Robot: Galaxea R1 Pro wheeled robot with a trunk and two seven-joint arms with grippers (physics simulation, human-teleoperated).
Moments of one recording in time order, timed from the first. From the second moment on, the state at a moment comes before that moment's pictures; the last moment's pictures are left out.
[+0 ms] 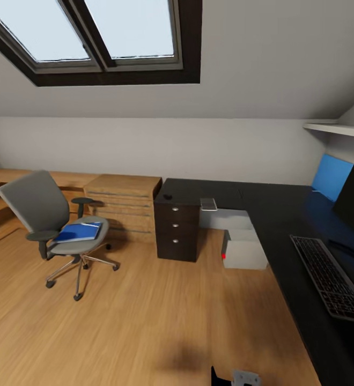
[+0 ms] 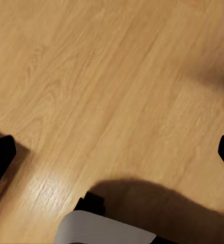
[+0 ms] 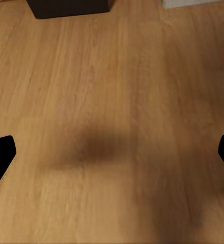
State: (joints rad) left arm -0.01 0.00 -0.08 -0.73 0.38 0.06 0.28; right arm -0.35 0.11 0.49 -0.11 -0.58 -0.59 -0.08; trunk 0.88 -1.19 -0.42
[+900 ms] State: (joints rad) left arm -0.01 0.00 -0.08 -0.73 0.37 0.06 0.27; right arm -0.35 0.11 0.49 -0.11 -0.58 -0.59 -0.08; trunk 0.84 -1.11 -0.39
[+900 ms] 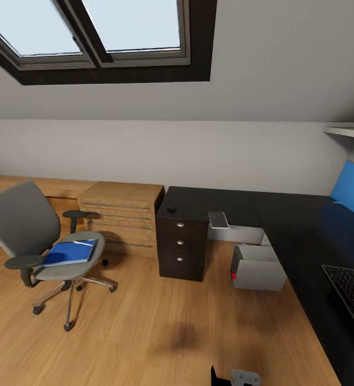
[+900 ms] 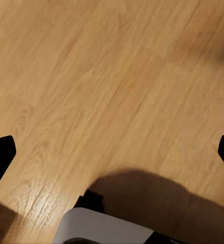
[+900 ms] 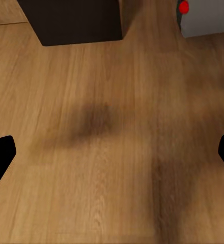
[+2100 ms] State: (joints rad) left arm -0.01 0.00 -0.12 -0.87 0.37 -0.06 0.28; right arm -0.35 0.10 0.49 -0.17 -0.58 -0.67 -0.09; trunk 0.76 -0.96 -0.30
